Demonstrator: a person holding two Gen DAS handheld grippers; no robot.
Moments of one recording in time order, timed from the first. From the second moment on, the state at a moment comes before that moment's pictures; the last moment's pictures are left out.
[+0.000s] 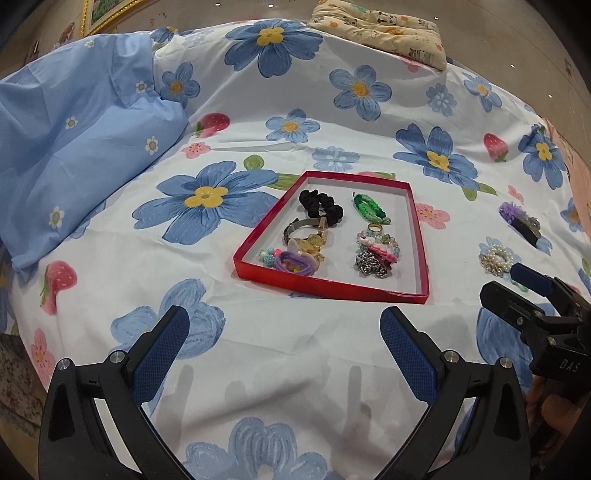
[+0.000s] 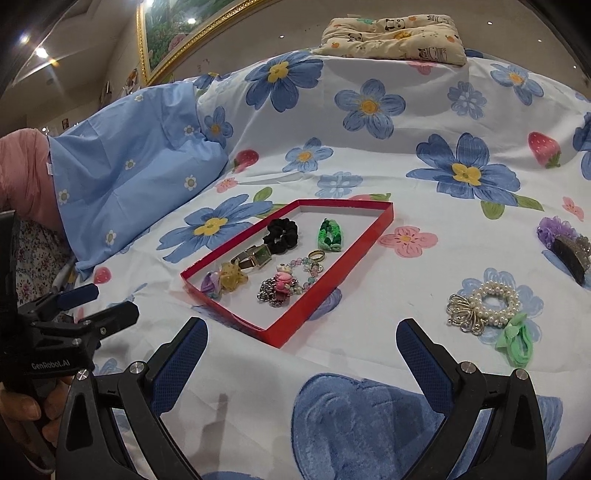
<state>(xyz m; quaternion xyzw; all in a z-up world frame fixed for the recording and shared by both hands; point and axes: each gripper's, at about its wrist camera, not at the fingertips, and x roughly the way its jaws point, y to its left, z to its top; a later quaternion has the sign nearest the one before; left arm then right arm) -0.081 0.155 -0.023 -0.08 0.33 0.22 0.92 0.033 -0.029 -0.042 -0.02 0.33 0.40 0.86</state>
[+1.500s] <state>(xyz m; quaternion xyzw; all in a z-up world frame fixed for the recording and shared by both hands) -0.082 0.149 -0.025 -0.06 0.33 0.22 0.91 0.020 -0.025 -0.036 -0.02 0.32 0.40 0.86</state>
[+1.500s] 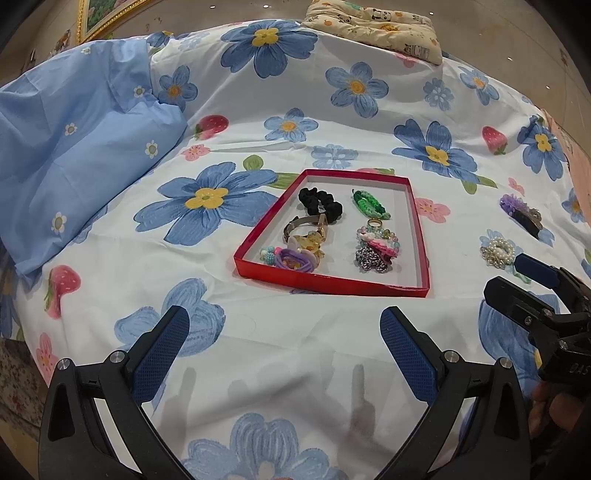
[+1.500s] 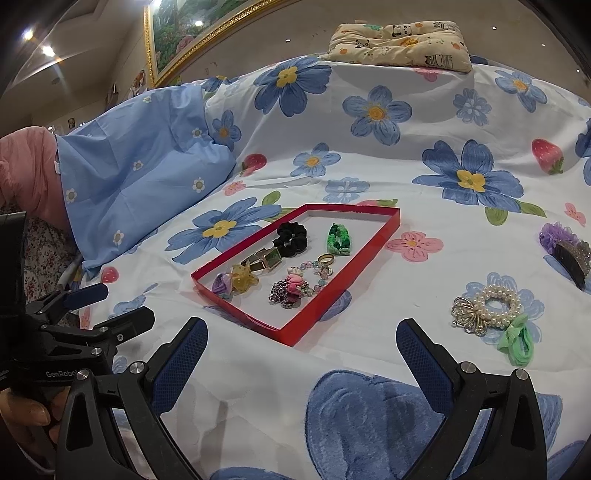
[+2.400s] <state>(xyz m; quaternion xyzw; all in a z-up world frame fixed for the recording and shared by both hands) -0.083 0.149 -0.024 -0.06 0.33 0.22 0.92 0.016 -0.025 -0.029 -0.02 0.31 0.41 0.86</state>
